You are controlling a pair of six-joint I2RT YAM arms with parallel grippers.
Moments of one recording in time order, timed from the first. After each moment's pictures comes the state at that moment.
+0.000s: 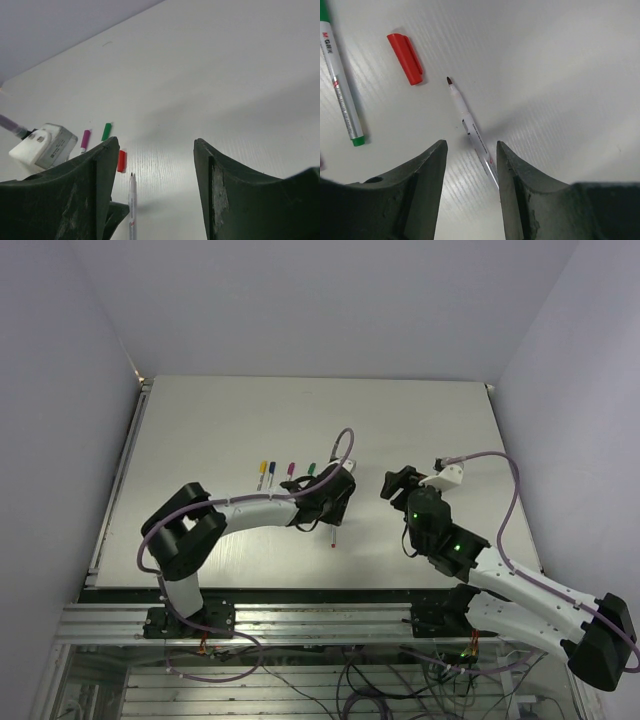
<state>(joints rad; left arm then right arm) -0.96 1.75 1.07 -0.19 -0.23 -0.45 0.82 0.85 0.52 0.04 0.83 0.64</state>
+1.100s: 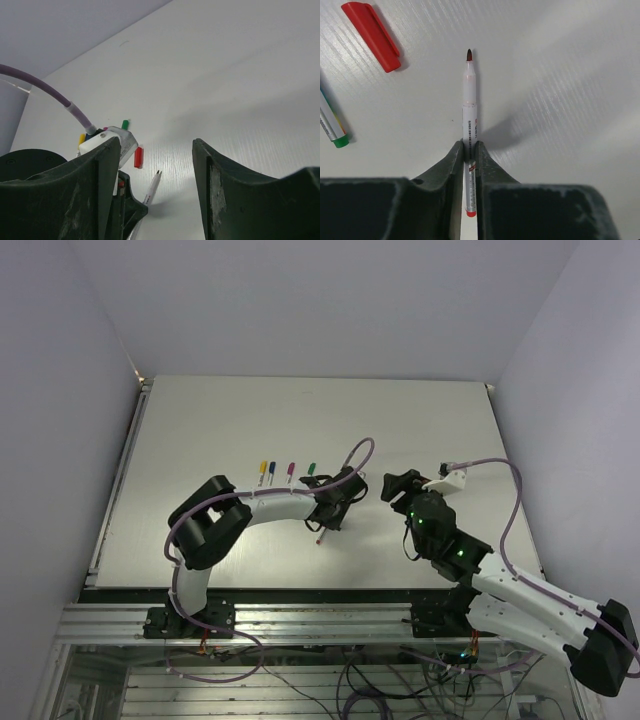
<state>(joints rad) -0.98 1.93 1.24 -0.42 -0.21 -0.40 0.82 0.80 0.47 0.08 0.77 0.70</state>
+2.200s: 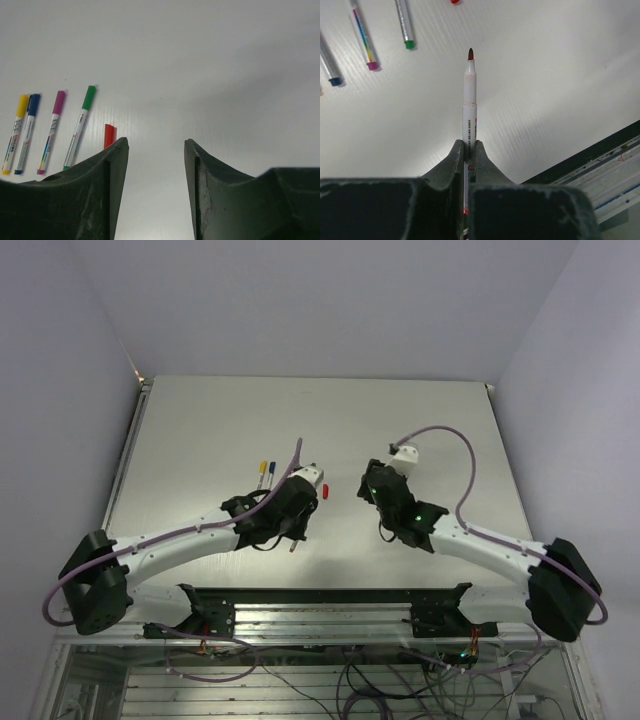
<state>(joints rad) -0.99 1.30 0.90 -0.46 -0.23 -0.48 0.81 1.20 0.66 0.02 0.72 0.62</state>
